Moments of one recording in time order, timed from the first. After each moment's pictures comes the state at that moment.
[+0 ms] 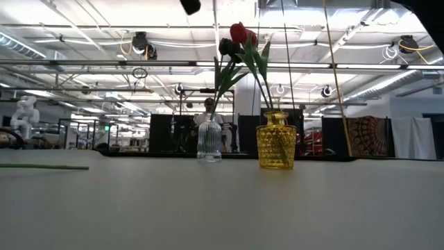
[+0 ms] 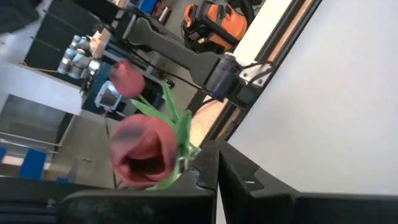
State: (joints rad) left arm 0.02 0.48 1.10 -0.61 0.59 -0.51; right arm 0.15 2.18 2.23 -0.47 0.26 1.13
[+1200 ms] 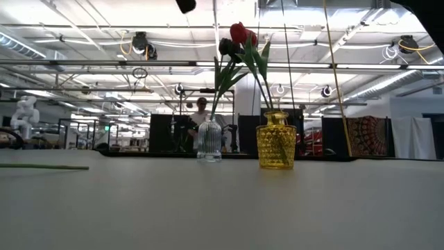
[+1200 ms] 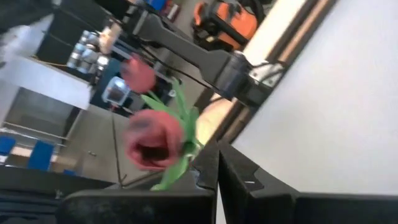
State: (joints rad) left arm 0.02 0.48 1.10 -0.61 0.59 -0.51; right arm 0.15 2.19 2.23 -0.42 0.23 1.09
